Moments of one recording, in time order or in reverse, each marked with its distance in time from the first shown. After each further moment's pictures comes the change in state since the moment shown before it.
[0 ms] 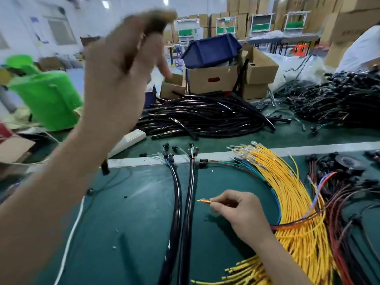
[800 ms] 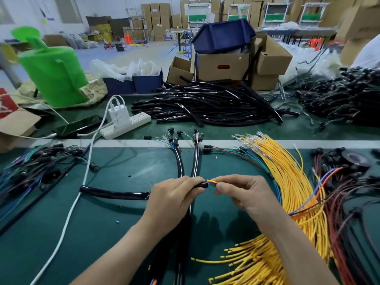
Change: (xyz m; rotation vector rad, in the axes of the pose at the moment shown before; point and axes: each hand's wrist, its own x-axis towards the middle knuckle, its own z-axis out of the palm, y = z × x) left_hand -0.182 0.014 0.050 0.109 -0.322 -0.085; right_hand -0.010 -0.028 -0.016 0.374 -0.219 0.083
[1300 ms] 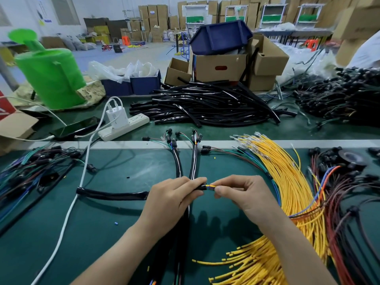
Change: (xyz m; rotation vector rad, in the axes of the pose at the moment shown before) left_hand 0.001 -0.001 -0.002 0.038 -0.020 0.036; right_hand -0.001 0.002 -0.002 -0.161 -0.003 -0.063
